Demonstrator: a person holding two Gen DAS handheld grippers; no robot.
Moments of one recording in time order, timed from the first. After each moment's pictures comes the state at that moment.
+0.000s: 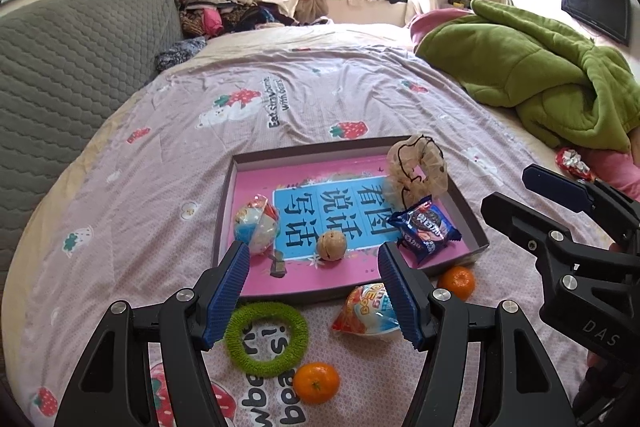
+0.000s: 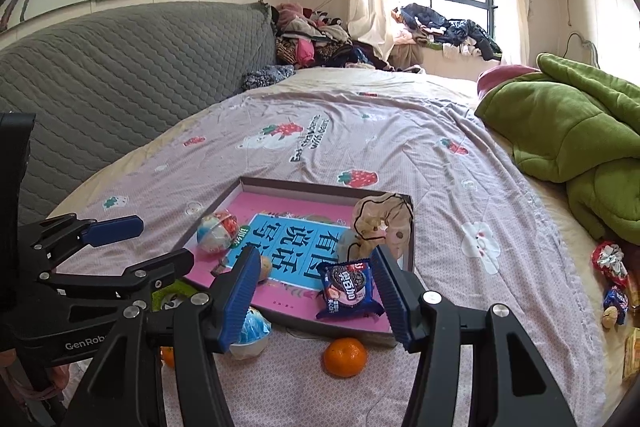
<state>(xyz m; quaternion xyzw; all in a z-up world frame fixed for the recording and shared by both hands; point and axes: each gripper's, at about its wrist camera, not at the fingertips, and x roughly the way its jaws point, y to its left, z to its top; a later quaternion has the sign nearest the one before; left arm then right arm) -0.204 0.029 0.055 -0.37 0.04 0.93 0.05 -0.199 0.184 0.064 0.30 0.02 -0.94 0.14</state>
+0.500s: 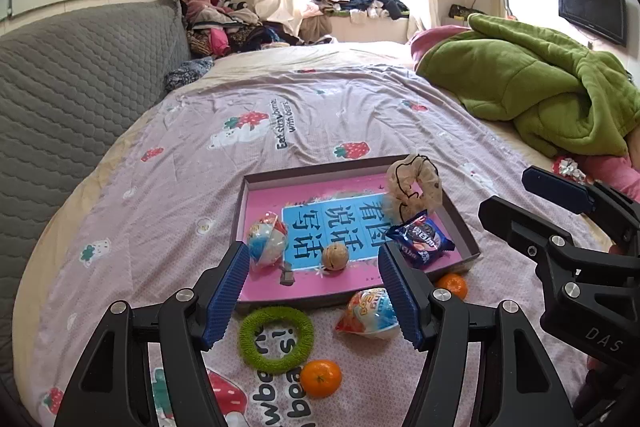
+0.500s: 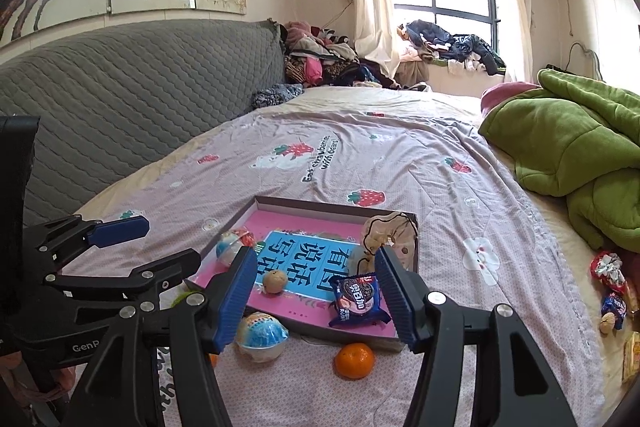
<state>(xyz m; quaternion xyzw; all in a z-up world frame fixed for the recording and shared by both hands) -0.179 0.029 0.079 -0.34 0.05 0.94 0.04 -0.177 0.186 0.083 0.27 0.01 -0.95 0.16</state>
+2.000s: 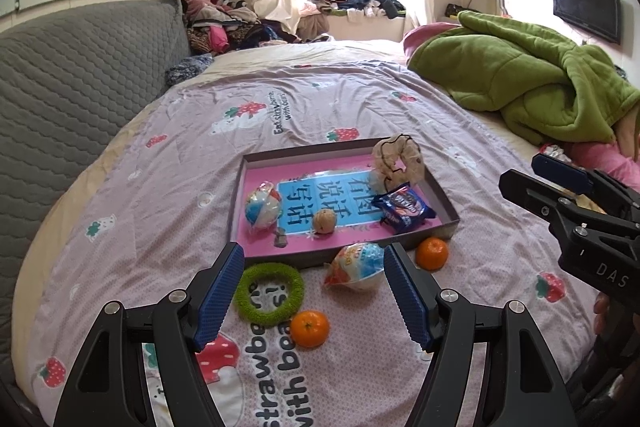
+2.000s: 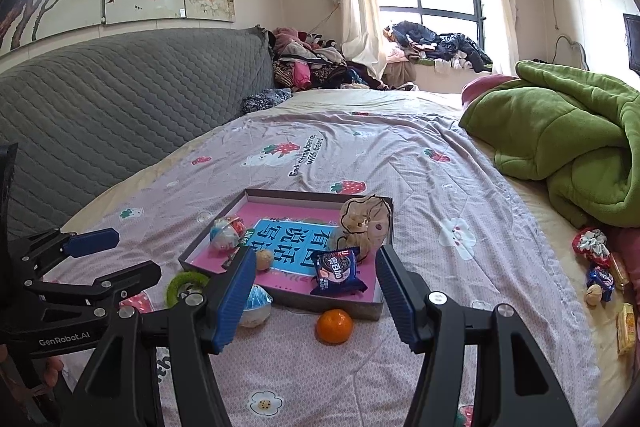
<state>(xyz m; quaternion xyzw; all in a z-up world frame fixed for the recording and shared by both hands) -0.126 0.031 0.071 -0.34 0.05 0.94 0.04 -0.139 0.217 0.076 0.27 -0.01 -0.95 0.14</state>
